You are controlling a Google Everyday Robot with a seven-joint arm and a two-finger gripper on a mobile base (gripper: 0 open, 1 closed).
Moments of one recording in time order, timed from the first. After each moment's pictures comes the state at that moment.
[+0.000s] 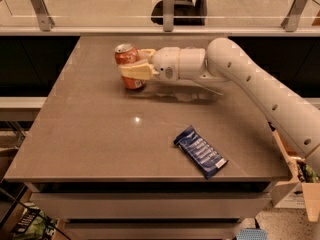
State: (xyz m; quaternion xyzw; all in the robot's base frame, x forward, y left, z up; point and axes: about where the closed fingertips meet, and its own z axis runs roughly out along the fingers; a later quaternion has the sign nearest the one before) arm 0.661 0.077 0.874 -0.46 0.59 0.42 0.51
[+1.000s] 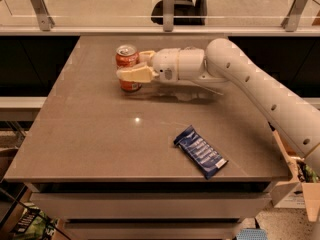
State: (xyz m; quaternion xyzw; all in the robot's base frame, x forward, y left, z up) arm 0.660 0.079 0.875 -0.46 0.59 0.42 0.51
